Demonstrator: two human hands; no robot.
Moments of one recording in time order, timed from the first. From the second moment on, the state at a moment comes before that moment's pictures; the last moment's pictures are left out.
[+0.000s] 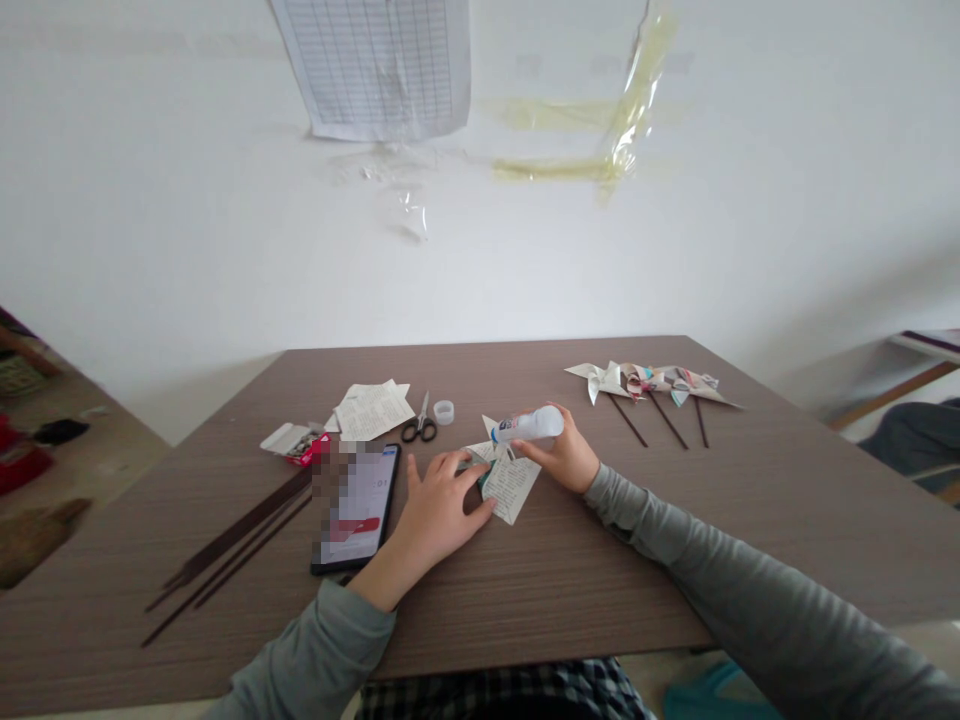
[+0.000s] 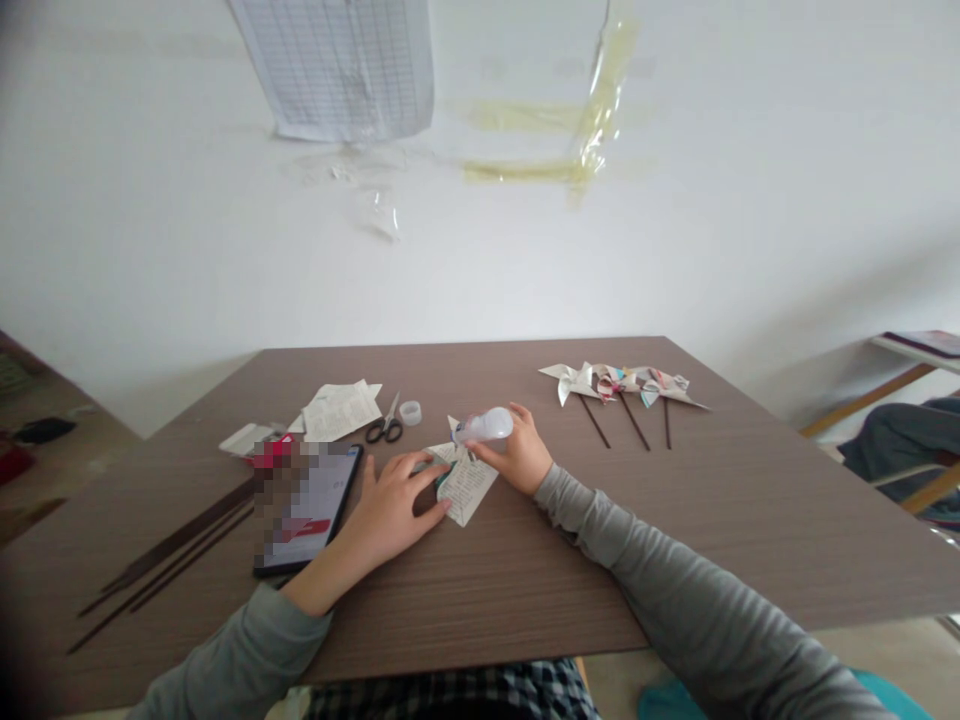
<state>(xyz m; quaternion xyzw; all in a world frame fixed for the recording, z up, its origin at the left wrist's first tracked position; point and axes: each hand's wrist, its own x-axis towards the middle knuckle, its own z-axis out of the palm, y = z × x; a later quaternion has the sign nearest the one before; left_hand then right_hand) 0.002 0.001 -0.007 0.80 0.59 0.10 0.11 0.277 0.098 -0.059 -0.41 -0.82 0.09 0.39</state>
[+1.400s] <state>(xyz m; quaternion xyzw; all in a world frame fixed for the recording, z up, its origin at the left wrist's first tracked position) 0.013 0.001 0.003 0.78 0.60 0.09 0.12 0.246 0.097 -0.040 -0.44 -0.85 0.05 0.27</state>
